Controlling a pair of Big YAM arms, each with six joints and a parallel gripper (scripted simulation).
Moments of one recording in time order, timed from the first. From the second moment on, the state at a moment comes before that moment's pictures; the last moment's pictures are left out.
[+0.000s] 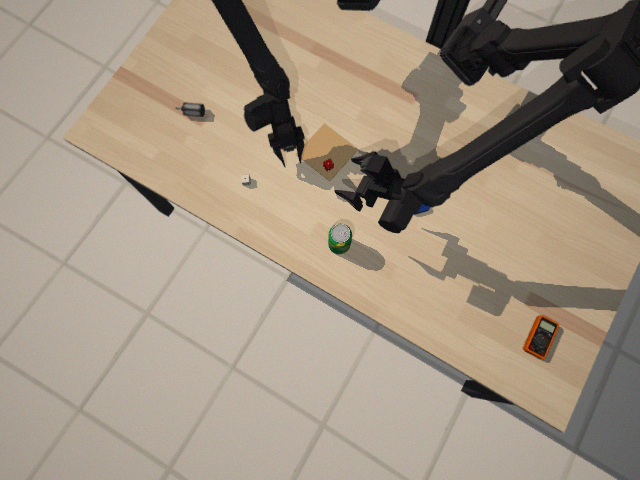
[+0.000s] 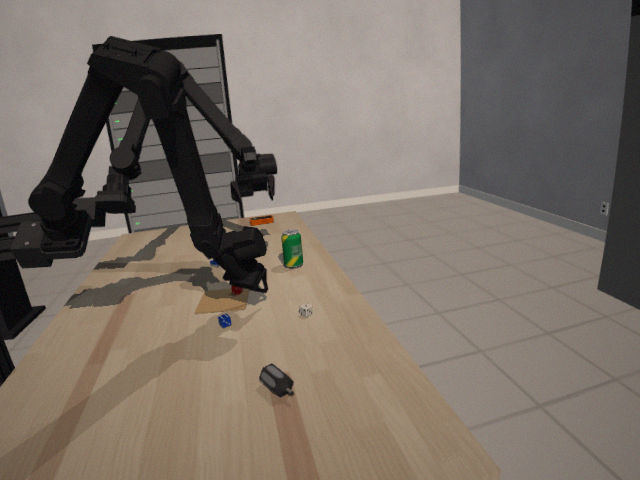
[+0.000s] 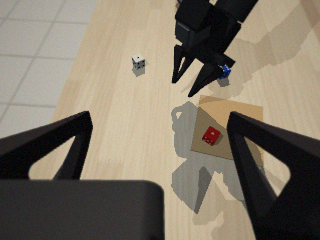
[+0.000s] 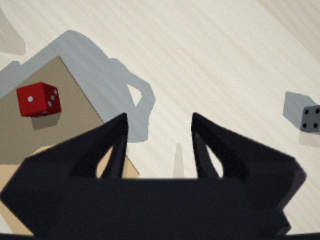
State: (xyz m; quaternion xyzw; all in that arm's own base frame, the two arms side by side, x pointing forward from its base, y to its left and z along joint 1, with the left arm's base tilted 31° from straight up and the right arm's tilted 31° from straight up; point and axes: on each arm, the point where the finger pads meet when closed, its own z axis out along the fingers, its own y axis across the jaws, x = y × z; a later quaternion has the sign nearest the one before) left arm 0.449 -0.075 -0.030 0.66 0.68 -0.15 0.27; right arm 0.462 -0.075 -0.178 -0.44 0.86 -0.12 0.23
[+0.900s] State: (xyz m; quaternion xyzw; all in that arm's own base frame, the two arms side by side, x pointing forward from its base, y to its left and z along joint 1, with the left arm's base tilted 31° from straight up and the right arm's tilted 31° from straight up) left arm 0.536 -0.161 -0.030 0.72 0.63 -0.19 0.21; right arm 0.552 -0.135 -0.124 -0.33 0.91 -0.25 -0.01
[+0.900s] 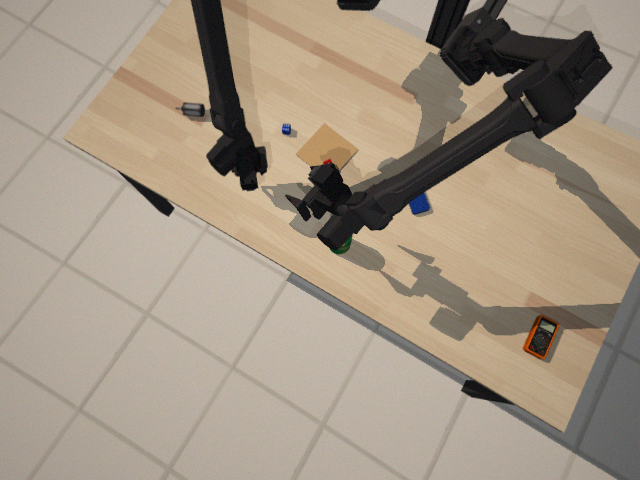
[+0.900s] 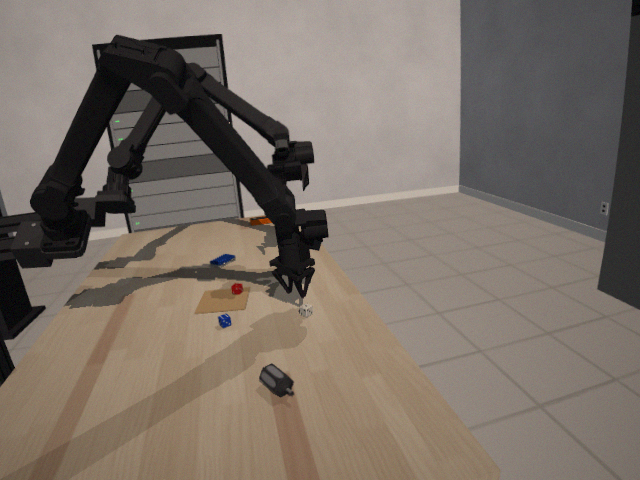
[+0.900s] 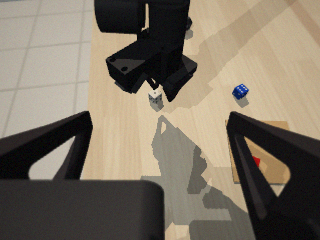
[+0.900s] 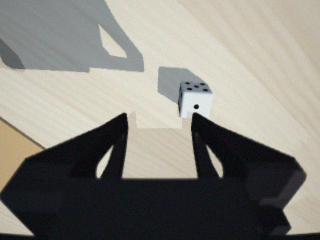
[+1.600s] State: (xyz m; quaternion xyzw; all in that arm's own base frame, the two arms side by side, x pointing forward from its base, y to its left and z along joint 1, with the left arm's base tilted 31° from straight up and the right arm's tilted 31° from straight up) left arm 0.538 -0.170 -0.027 0.73 0.62 -0.19 0.21; right arm 0.560 -0.175 -0.149 -0.30 0.92 -0.26 -0.05
